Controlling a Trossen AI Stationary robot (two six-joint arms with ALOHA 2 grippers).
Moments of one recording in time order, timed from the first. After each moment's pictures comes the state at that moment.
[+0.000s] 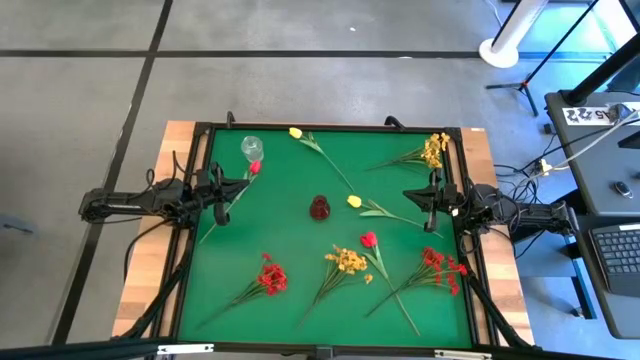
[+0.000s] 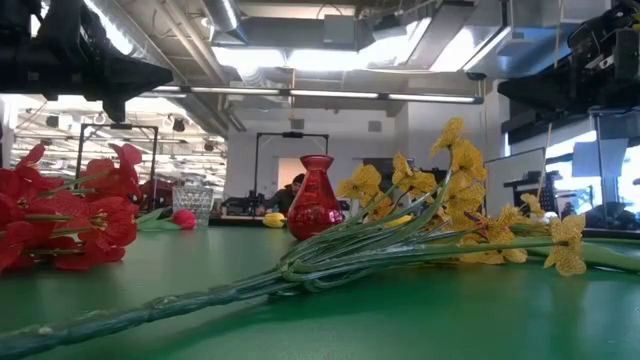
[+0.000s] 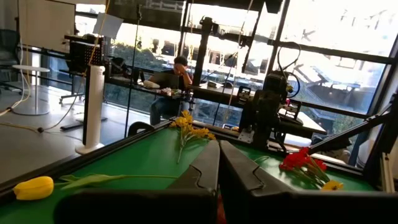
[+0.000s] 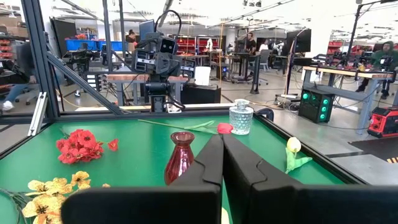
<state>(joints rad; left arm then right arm) 0.00 0.00 0.01 0.13 -0.36 -0.15 -0.02 0.01 0.01 0.09 0.14 -0.05</state>
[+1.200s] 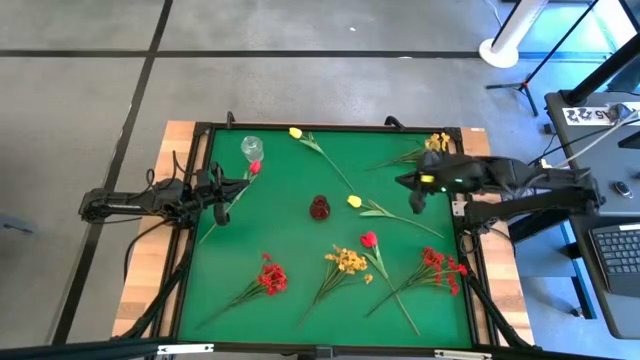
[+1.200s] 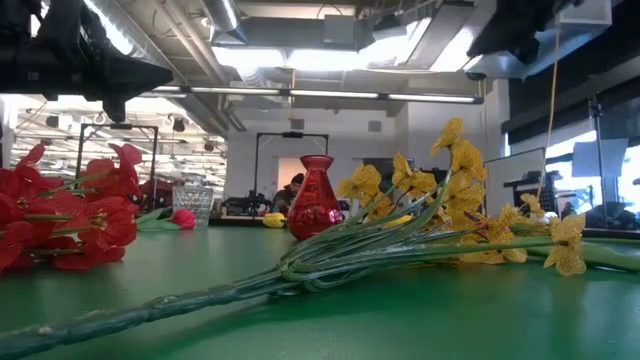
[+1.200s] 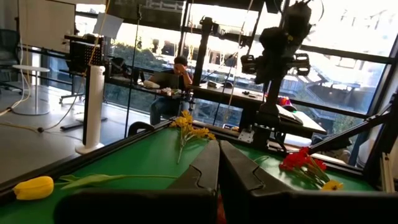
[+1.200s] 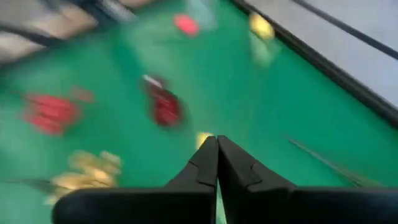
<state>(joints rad) 0.00 0.00 0.01 0.13 -0.36 -0.15 -0.02 0.90 1.00 -0.80 0.29 0.44</state>
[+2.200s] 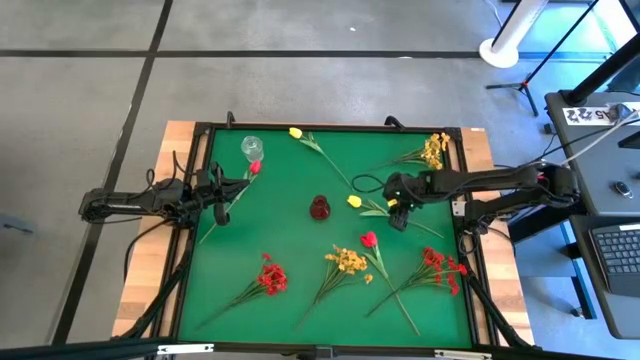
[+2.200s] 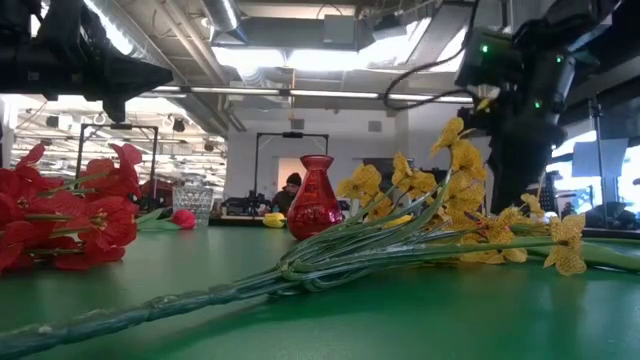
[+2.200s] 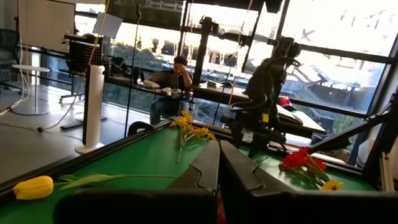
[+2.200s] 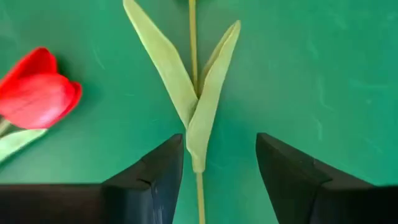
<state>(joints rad) 0.00 0.00 0.01 0.13 -0.36 -0.15 -0.16 1.26 0.64 -0.56 0.01 0.19</state>
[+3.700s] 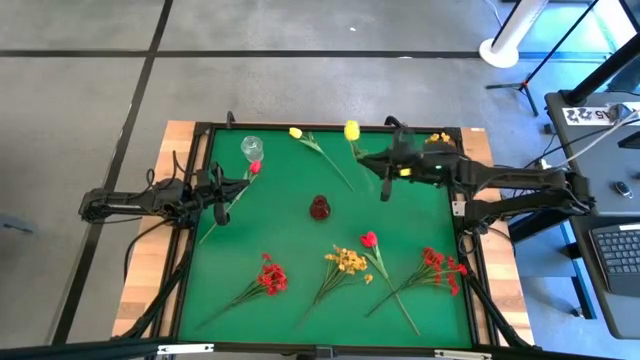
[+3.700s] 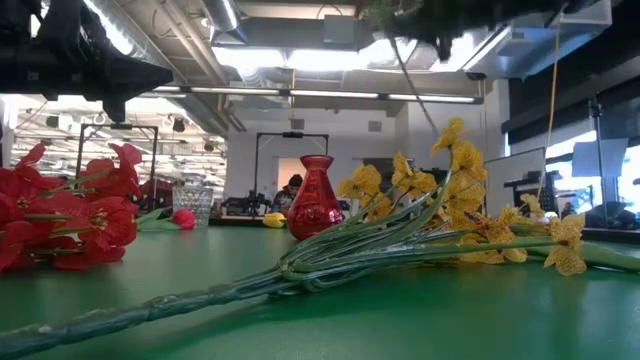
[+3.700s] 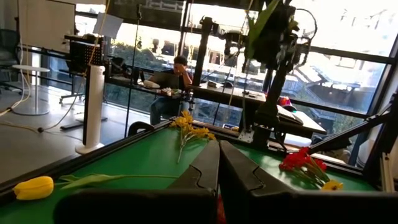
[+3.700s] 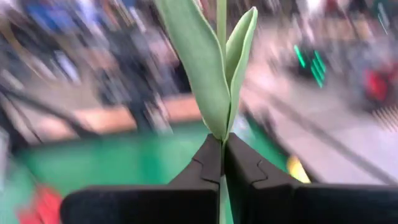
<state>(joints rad) 0.00 0.00 0.01 0.13 -0.36 -0.15 -0.16 1.07 0.77 0.30 0.02 0.05</state>
